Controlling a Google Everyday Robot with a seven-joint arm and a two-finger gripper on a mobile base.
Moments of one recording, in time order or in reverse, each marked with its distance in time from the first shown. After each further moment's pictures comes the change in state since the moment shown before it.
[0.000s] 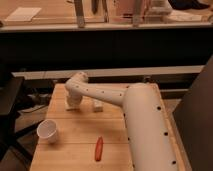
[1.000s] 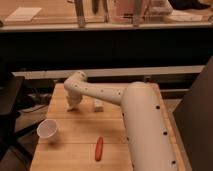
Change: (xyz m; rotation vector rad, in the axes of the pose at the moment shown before) arm 0.004 0.012 -0.021 -0.037 0.009 -0.027
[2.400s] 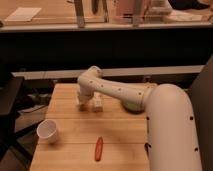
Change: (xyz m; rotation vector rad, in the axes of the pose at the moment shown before) arm 0.027 0.056 -0.058 0.059 0.027 0.063
